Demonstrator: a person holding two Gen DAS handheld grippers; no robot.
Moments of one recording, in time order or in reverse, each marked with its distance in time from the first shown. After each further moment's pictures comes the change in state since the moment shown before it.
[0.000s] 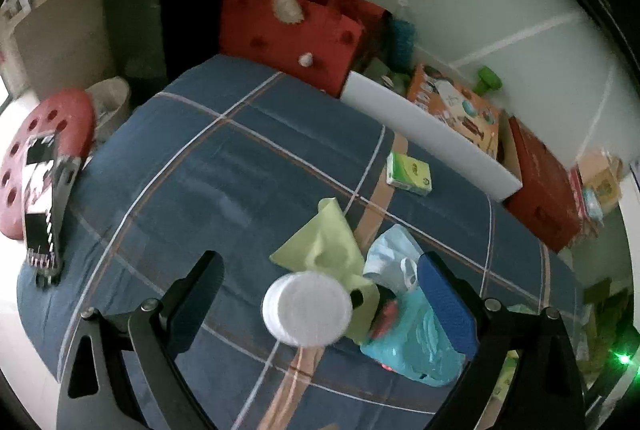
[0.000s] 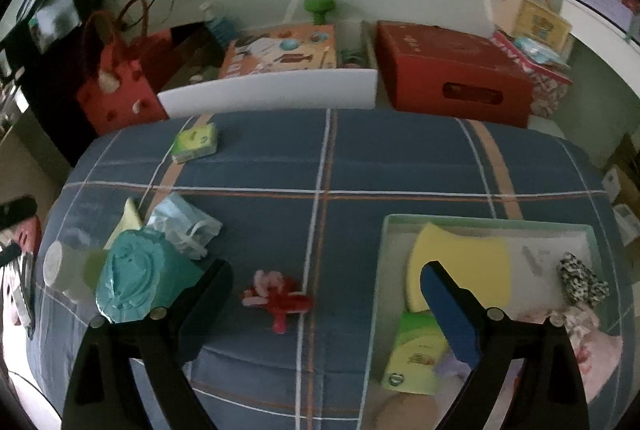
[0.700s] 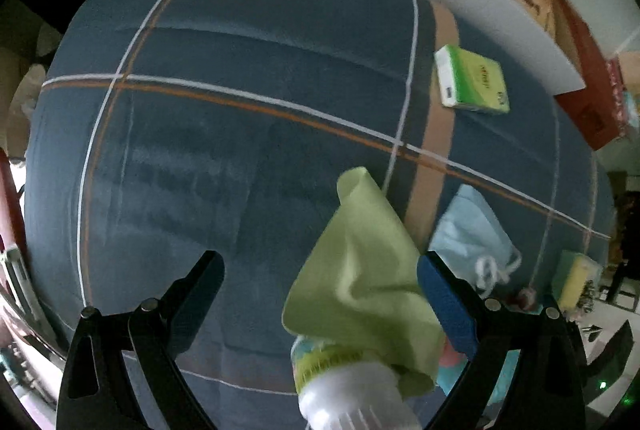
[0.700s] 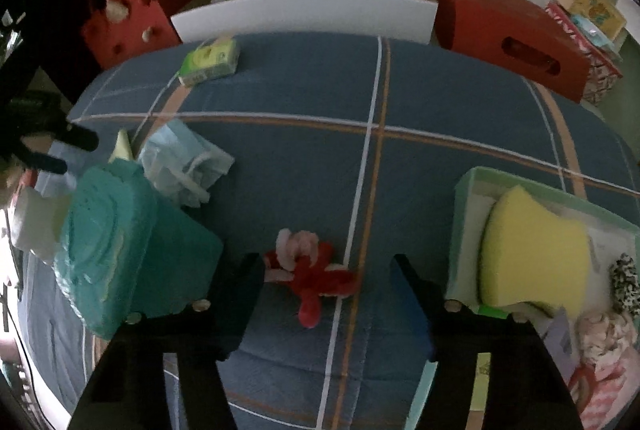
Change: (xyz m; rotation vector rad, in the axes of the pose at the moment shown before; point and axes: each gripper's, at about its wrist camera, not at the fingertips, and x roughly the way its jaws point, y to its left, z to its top) left arm 0.162 -0.004 0.066 0.198 0.590 0.039; right arm 0.070 0.025 -0.019 -0.085 0.208 0.066
